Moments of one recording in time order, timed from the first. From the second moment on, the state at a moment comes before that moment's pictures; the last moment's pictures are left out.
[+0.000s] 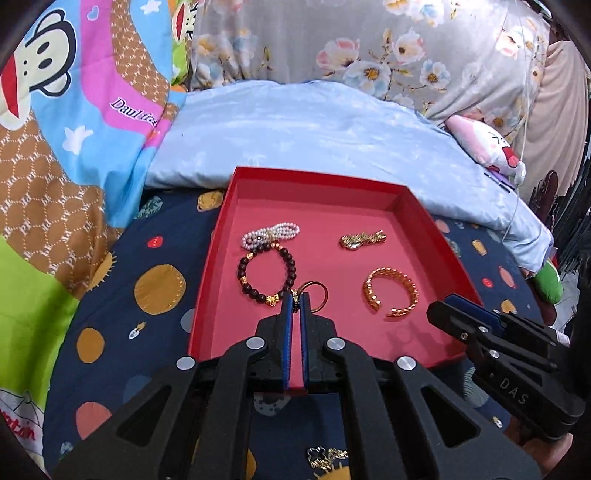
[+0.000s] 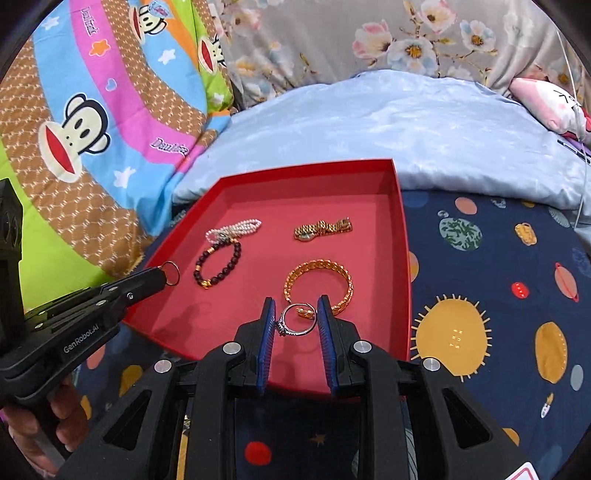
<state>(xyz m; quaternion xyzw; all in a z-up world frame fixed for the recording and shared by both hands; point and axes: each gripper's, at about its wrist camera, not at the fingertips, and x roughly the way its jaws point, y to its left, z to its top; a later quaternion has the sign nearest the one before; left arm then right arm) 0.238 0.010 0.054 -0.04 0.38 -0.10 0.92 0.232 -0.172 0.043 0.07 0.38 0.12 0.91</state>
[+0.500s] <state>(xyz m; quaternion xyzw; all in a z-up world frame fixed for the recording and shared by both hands) 0.217 0.035 0.052 -0.08 0.38 -0.08 0.92 0.200 -0.184 0.064 0.08 0.36 0.11 0.92</state>
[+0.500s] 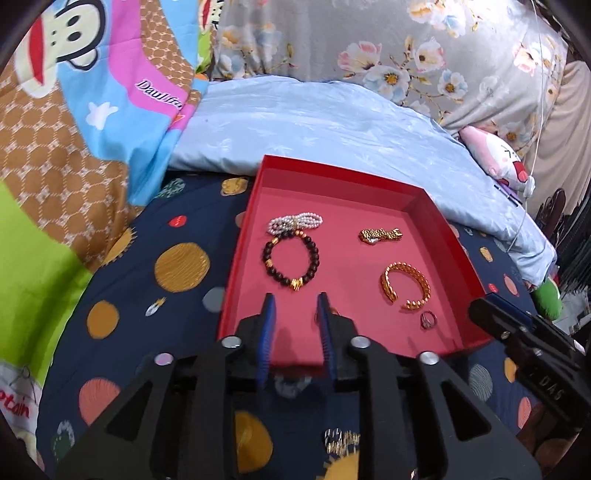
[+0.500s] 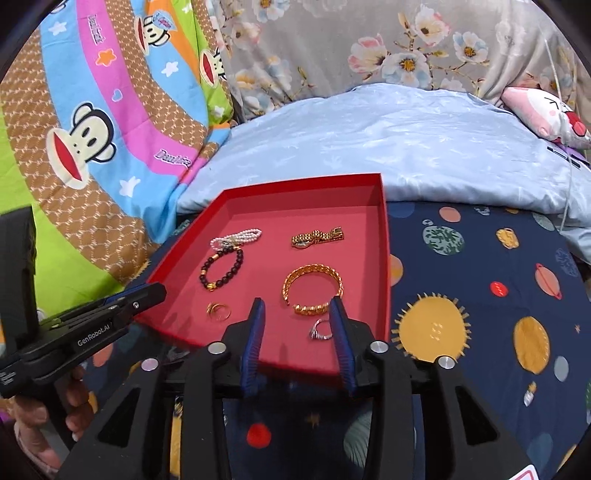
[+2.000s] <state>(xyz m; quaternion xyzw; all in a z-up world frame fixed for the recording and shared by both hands) 0.045 0.039 0.008 -0.09 0.42 -0.09 0.90 0.048 -0.149 0.004 0.07 0.43 0.13 0.89</state>
